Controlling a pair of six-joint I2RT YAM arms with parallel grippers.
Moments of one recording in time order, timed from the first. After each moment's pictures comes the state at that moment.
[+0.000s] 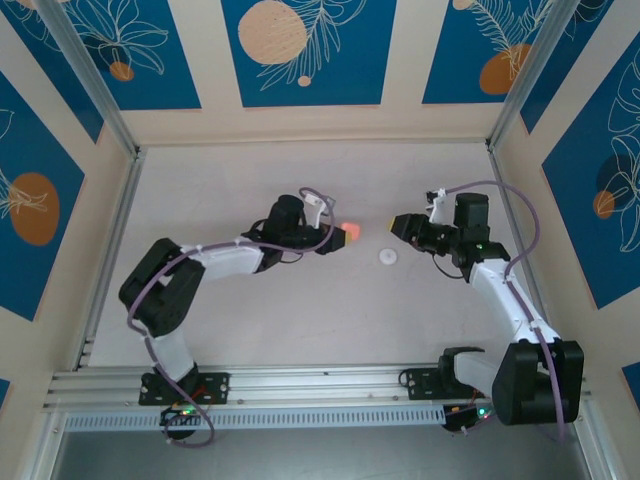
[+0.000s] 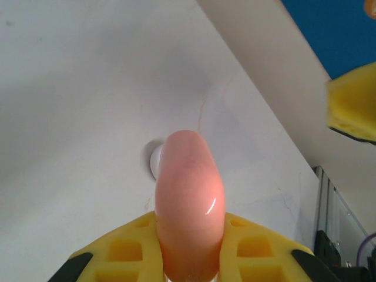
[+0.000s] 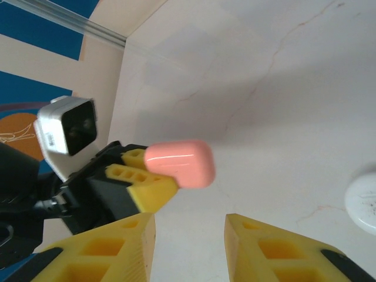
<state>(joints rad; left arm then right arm) -0.70 1.81 1.03 0.30 0.49 -0.55 0.01 1.12 0.74 -0.29 -0.78 0.56</state>
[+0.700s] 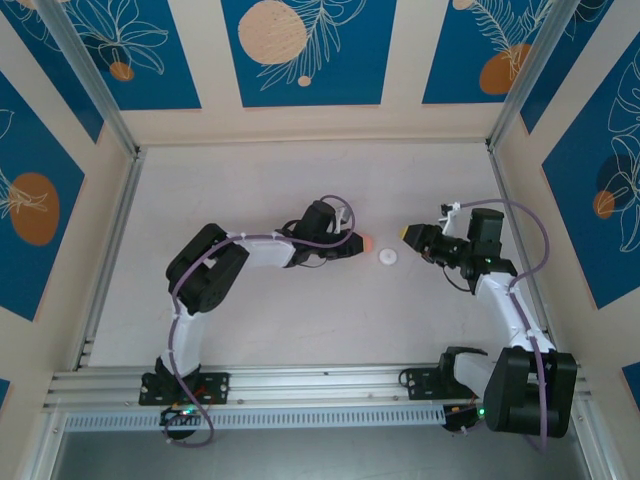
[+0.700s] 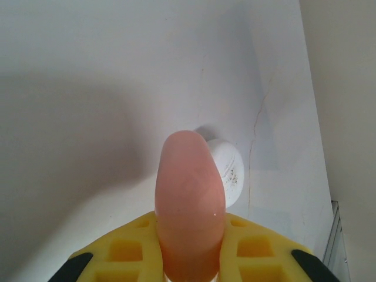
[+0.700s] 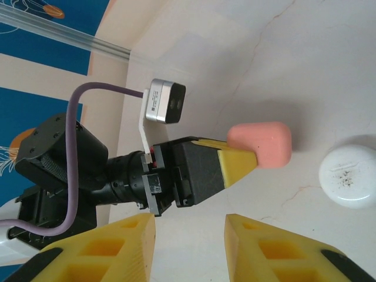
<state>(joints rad) -0.76 2.07 1.24 0.20 0.41 -0.83 -0.13 1.07 0.62 -0.24 -0.90 0.58</state>
